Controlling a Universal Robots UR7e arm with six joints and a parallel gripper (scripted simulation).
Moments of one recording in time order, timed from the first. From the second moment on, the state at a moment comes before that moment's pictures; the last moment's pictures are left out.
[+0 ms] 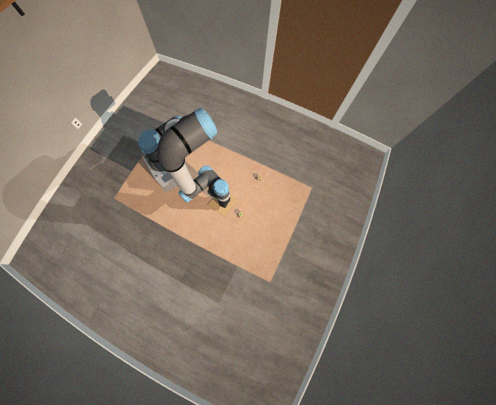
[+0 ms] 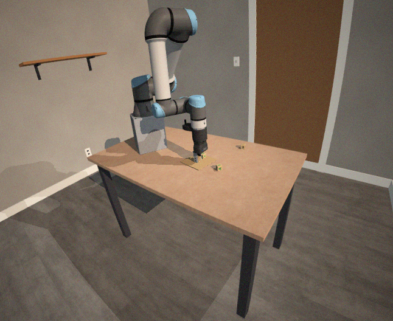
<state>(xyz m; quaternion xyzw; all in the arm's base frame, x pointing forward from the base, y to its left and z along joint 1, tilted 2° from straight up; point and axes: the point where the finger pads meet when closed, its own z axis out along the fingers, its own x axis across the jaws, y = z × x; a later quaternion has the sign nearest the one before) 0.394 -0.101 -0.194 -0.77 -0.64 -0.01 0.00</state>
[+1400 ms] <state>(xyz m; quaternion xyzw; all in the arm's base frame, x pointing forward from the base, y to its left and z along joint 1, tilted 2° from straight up) 0.392 -0.103 -0.096 -0.77 -0.64 -0.01 0.00</state>
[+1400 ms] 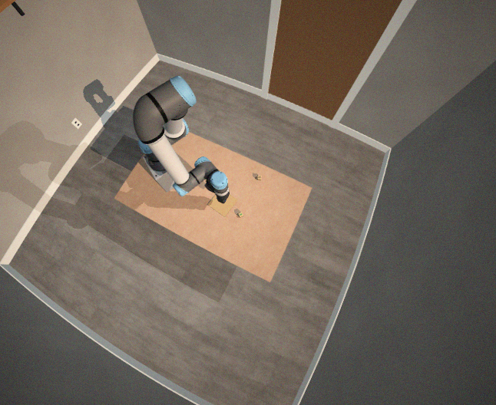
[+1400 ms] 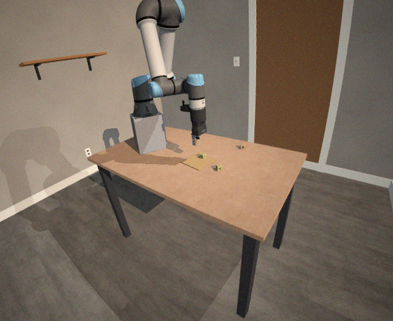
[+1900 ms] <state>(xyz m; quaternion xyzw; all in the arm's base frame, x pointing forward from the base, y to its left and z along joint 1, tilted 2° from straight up) 0.392 -0.103 -0.094 -0.77 -0.64 -0.01 0.00</state>
